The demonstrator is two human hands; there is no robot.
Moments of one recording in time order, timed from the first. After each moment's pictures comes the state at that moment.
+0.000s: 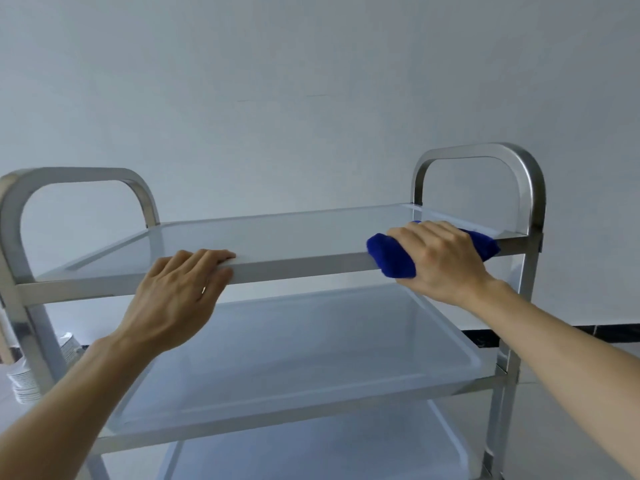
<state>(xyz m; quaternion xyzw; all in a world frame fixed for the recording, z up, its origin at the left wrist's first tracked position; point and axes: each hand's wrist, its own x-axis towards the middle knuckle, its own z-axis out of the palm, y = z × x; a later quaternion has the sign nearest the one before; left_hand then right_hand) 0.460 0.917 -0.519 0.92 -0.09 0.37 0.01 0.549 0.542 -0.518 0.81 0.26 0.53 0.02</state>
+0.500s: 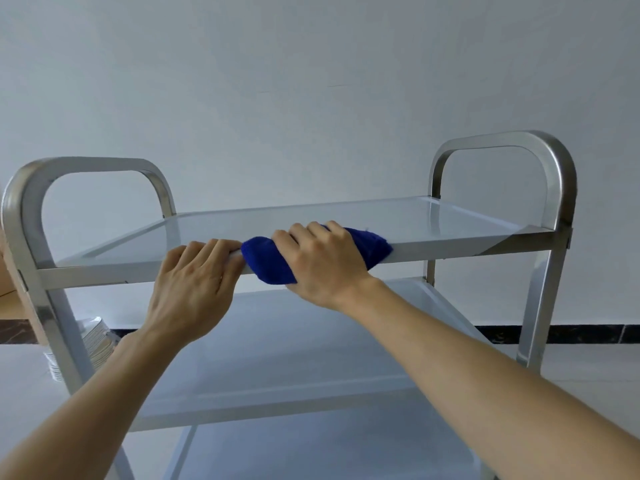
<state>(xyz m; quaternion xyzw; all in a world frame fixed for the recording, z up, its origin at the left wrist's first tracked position) 0.449 0.930 -0.529 0.91 -0.04 0.40 0.02 0.507 0.729 -0.512 0.80 0.34 0.49 0.04</state>
